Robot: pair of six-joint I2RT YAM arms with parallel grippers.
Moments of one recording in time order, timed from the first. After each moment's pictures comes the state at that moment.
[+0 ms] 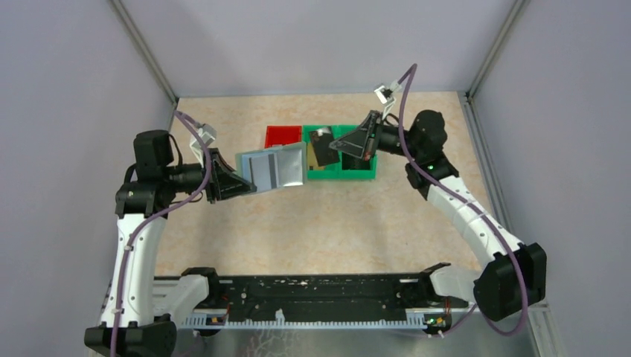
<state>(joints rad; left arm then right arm) -0.02 0.93 1.16 -0.80 1.29 0.09 0.42 1.22 1.01 0.41 -0.93 0.82</state>
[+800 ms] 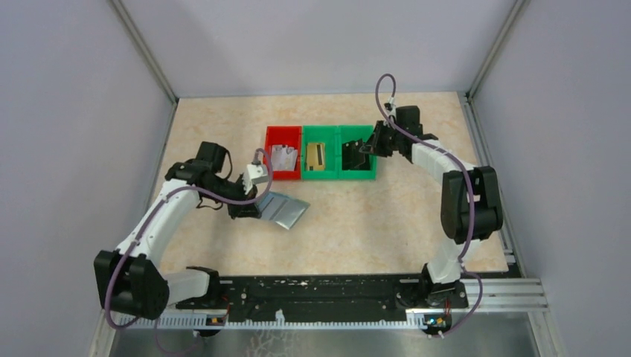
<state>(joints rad) -0.18 1.19 0.99 -1.04 0.80 0.80 0.18 1.72 1.16 -0.16 -0.46 0.45</state>
